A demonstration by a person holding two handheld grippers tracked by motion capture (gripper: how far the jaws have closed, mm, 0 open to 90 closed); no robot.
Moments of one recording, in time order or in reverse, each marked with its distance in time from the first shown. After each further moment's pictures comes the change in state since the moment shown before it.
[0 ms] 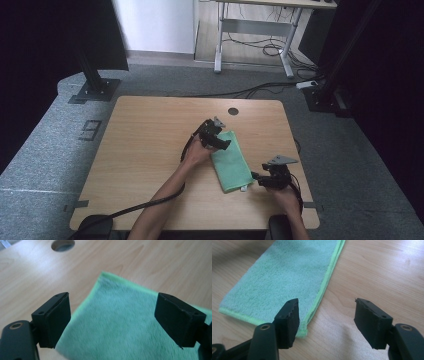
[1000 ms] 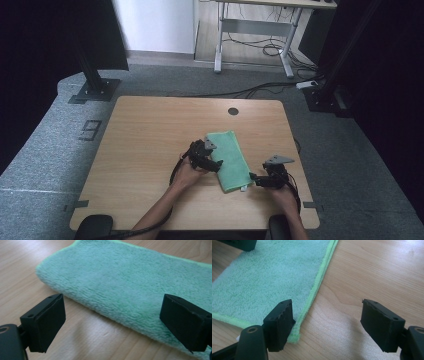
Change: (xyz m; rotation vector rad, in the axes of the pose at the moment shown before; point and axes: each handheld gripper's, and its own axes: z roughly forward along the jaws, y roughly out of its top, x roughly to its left) left arm -0.041 -0.059 -0.038 0.001 0.020 -0.038; right arm -0.004 -0.005 0.016 0.029 -0.023 0.007
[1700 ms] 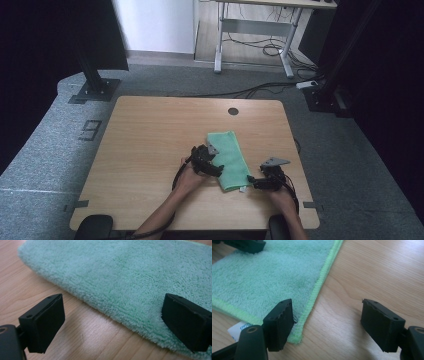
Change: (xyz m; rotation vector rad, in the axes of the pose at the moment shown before) left arm -0.009 -0.010 0.011 0.055 0.038 0.012; right arm 0.005 -0.006 0.010 0.034 0.018 -0.038
